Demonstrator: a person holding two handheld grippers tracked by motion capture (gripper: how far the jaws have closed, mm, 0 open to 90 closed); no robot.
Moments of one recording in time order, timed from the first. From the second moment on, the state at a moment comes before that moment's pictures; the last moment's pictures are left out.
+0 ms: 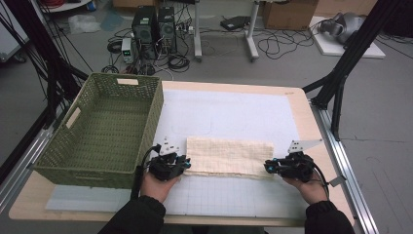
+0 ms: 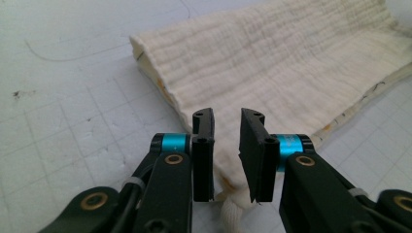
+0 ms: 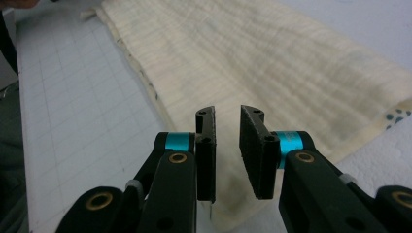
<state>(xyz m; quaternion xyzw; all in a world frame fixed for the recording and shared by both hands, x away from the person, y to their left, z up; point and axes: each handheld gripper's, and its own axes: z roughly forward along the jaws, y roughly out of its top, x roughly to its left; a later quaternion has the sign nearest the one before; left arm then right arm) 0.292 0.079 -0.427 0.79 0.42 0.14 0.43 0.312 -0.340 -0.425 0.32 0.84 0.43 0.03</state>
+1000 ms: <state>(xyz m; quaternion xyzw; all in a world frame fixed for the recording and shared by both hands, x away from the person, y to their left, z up) 0.310 0.060 -0.428 0.79 0.41 0.14 0.43 0.331 -0.330 -0.426 0.31 0.85 0.42 0.03</state>
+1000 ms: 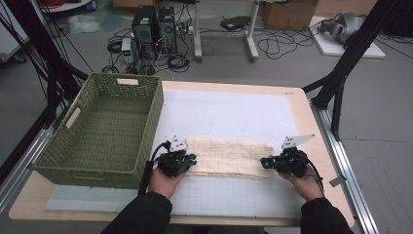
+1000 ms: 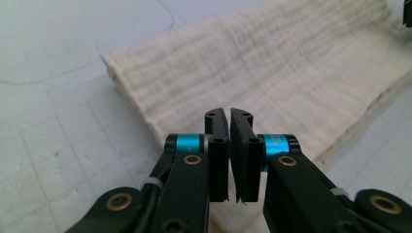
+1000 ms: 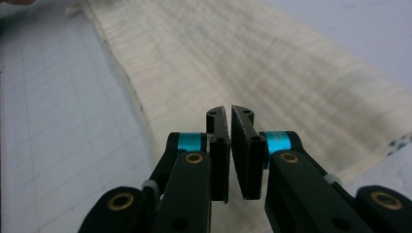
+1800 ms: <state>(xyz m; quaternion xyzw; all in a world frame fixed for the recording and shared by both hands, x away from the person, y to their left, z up) 0.373 0.009 -0.439 0.80 0.44 0.16 0.38 0.401 -0.242 -0.424 0.32 0.87 0.38 0.04</state>
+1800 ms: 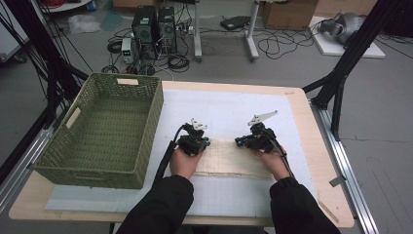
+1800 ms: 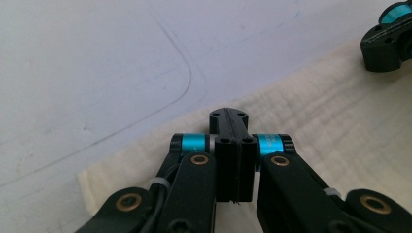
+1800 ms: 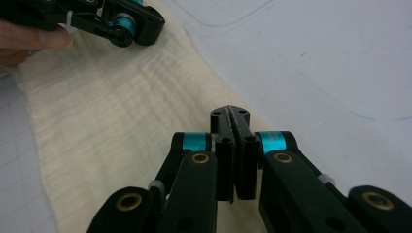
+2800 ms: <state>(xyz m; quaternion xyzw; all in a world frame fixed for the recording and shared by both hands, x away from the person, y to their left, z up) 0.363 0.050 -0.442 0.78 0.47 0.20 0.36 0.381 -0.341 -0.440 0.40 0.83 0.37 0.07</state>
